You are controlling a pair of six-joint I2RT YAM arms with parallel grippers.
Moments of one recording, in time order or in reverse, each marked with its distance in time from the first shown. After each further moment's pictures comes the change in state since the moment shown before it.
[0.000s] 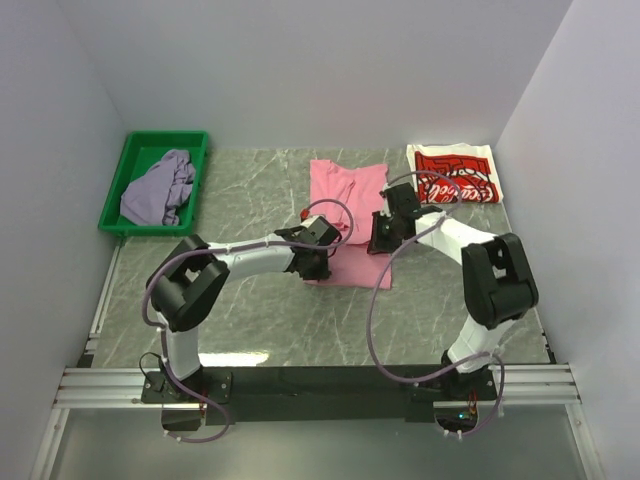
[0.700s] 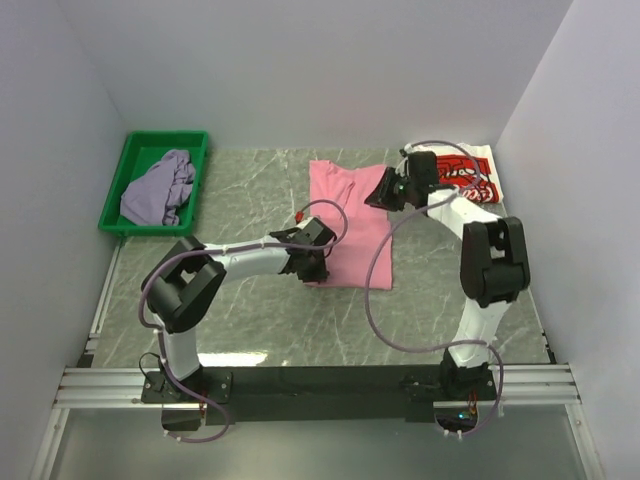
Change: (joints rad) left arm 0.017 0.008 -0.036 0.031 0.047 -0.048; right arm -0.153 0.232 0.302 0.219 -0.176 0.139
